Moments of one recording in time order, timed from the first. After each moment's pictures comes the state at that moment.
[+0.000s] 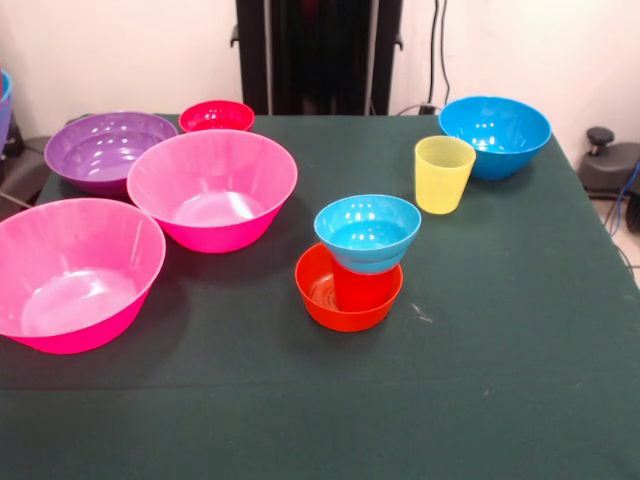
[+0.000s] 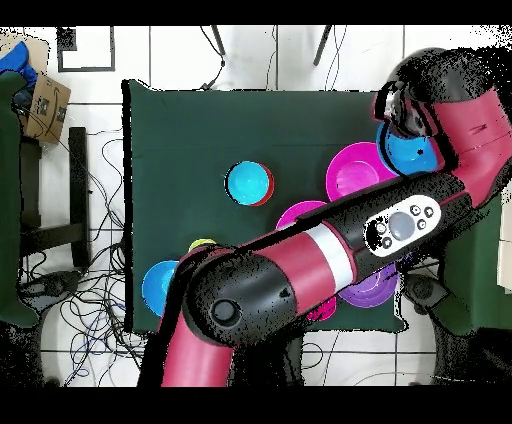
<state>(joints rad) -0.24 0.12 -1.33 0.91 1.49 1.24 0.82</state>
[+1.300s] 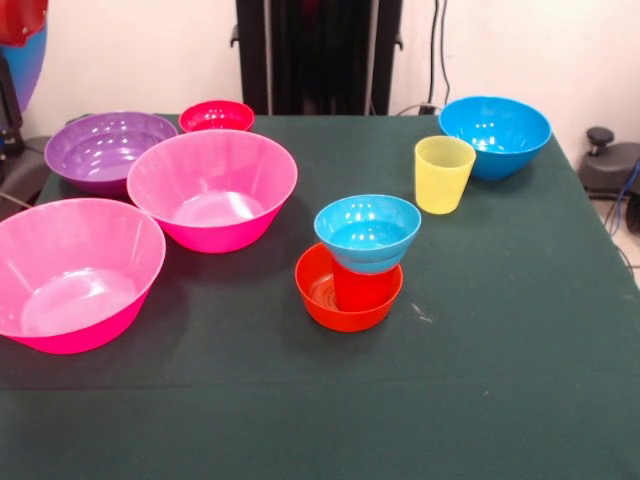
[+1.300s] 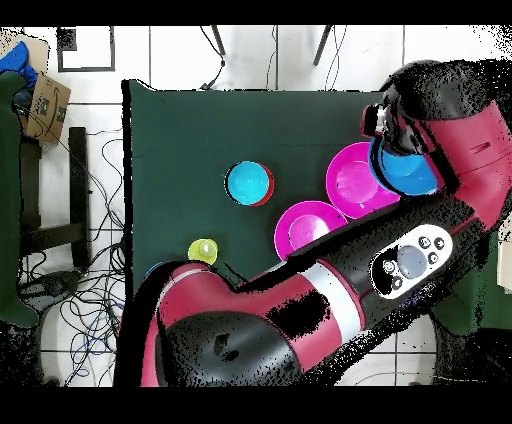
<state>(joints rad) -0.17 -0.08 -1.12 1.01 1.20 1.19 0.82</state>
